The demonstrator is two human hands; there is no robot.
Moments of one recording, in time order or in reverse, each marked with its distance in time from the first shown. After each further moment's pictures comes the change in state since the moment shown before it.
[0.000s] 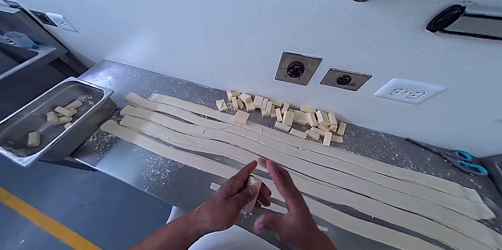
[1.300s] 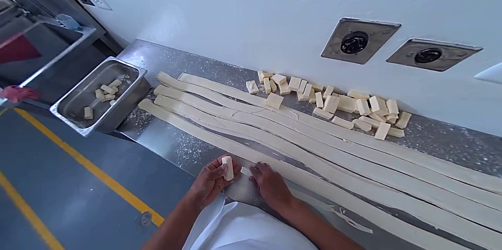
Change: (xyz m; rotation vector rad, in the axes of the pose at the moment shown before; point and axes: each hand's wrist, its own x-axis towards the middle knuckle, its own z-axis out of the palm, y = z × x) left_hand -0.075 -0.077 -0.094 -0.623 0.708 -0.124; right_hand -0.007 0.071 0.117 -0.494 -0.522 0.236
